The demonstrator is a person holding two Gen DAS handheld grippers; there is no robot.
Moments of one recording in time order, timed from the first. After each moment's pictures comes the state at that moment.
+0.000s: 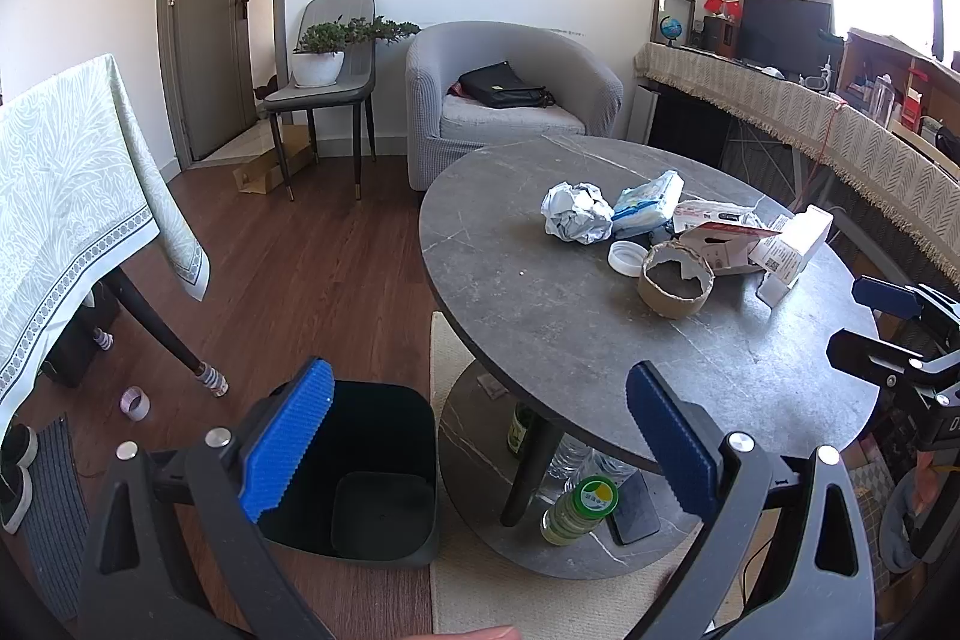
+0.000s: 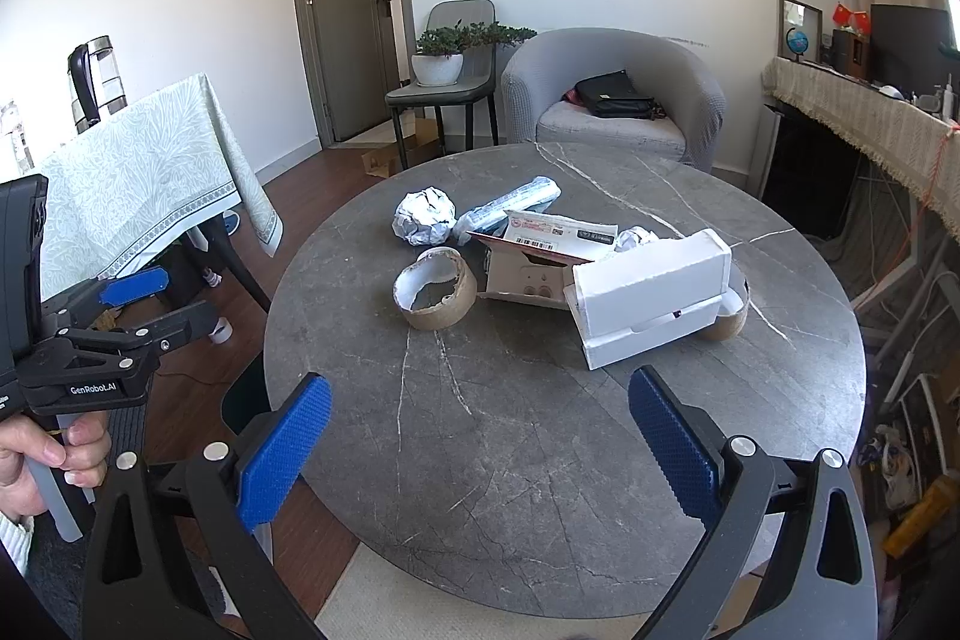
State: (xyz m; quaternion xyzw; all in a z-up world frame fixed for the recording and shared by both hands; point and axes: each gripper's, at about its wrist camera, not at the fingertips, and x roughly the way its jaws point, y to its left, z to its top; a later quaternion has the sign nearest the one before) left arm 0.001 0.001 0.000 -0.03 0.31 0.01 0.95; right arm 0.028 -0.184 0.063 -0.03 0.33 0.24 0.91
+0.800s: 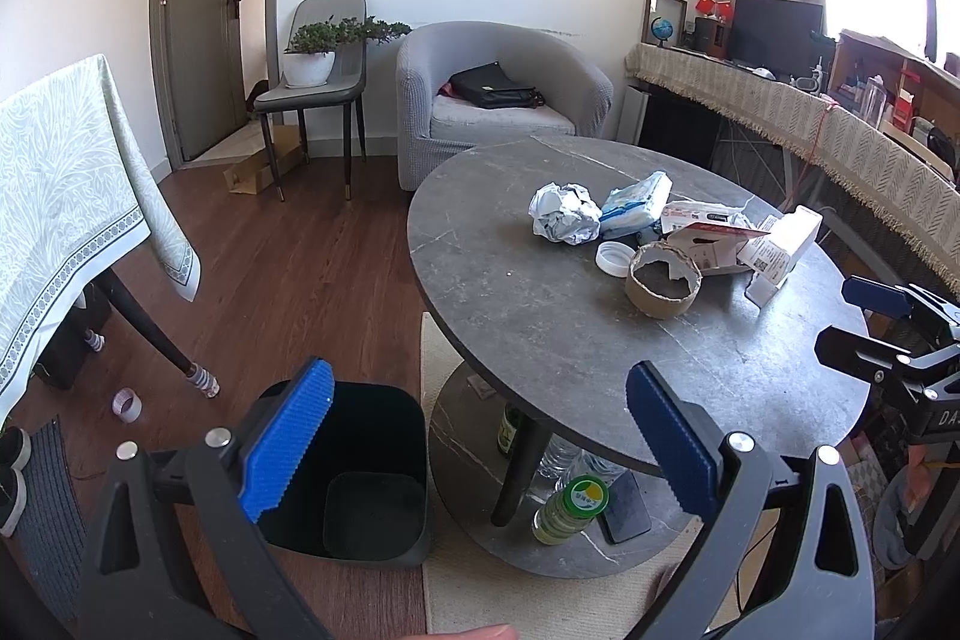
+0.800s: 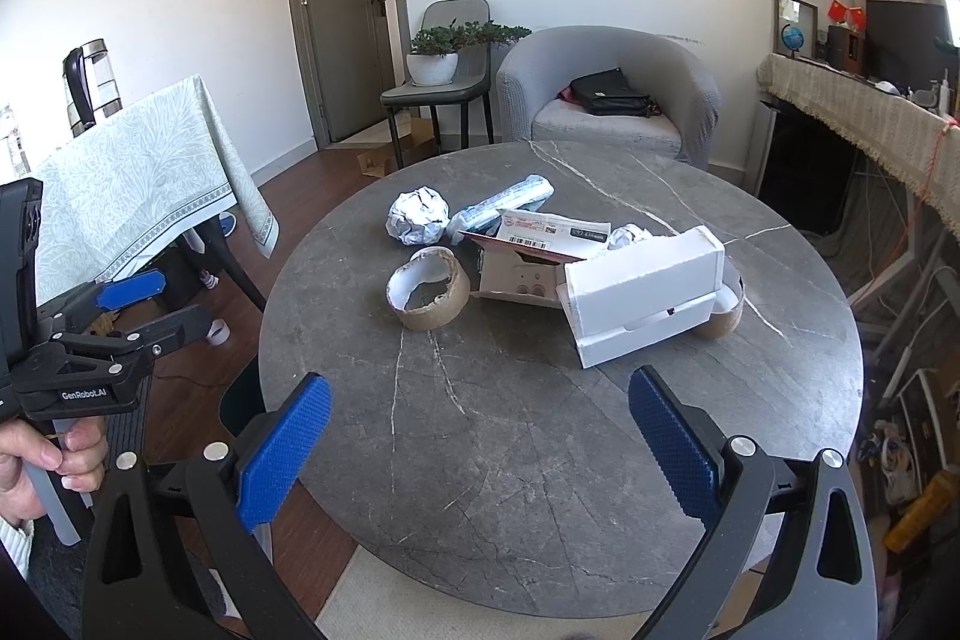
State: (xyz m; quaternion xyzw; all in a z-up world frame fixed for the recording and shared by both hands) left arm -0.001 -0.001 0.001 -0.03 0.31 0.00 0.95; right arm 0.029 -0.187 0.064 -0.03 0.33 0.24 0.91
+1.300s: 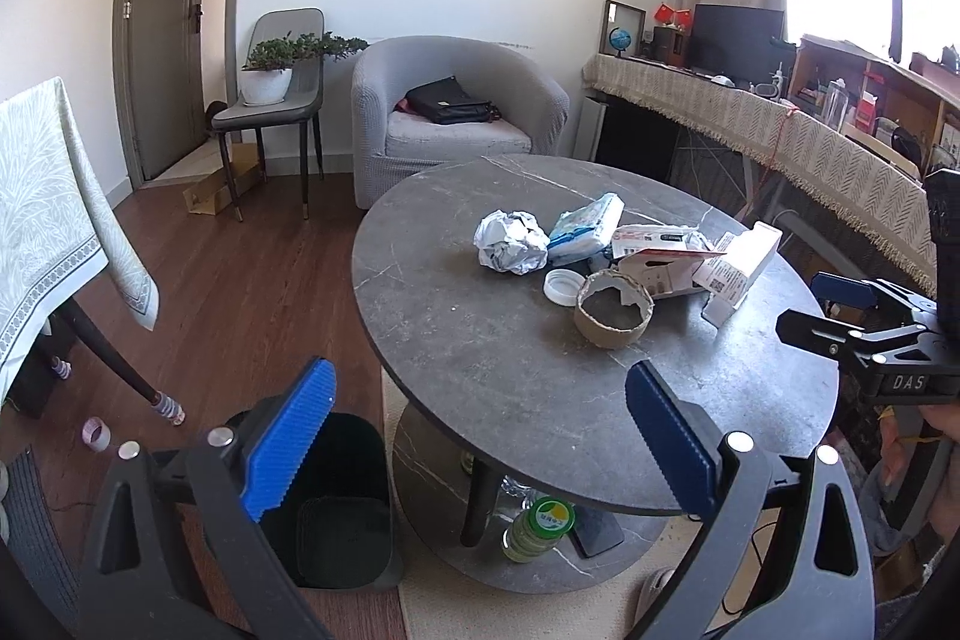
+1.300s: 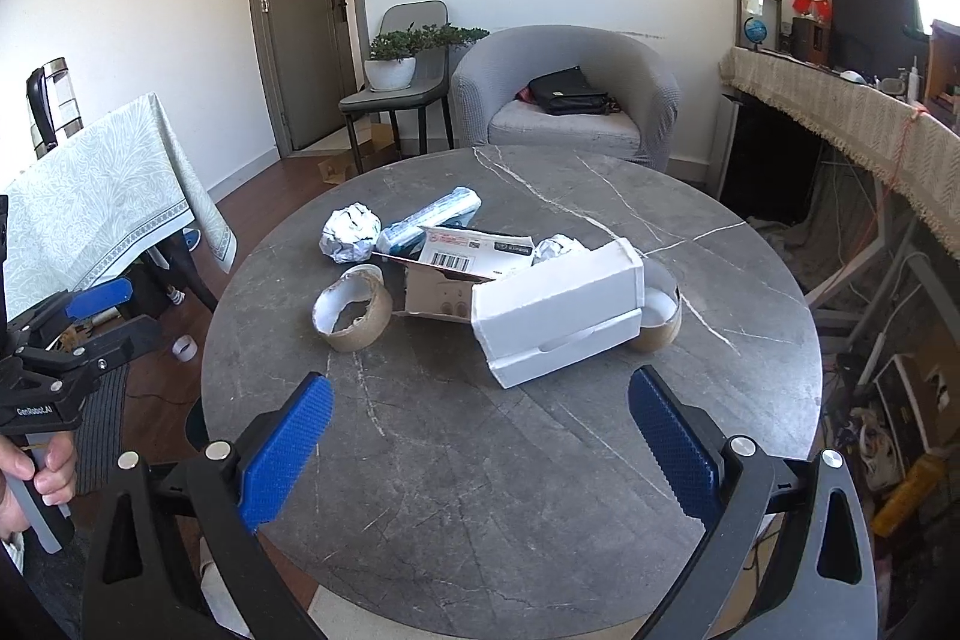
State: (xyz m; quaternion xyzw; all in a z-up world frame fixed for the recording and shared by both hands) left arm 0.015 -0.012 0.011 -0.04 0.29 -0.06 0.95; right arm 0.050 -0.212 0.068 -0.03 0.33 0.19 0.92
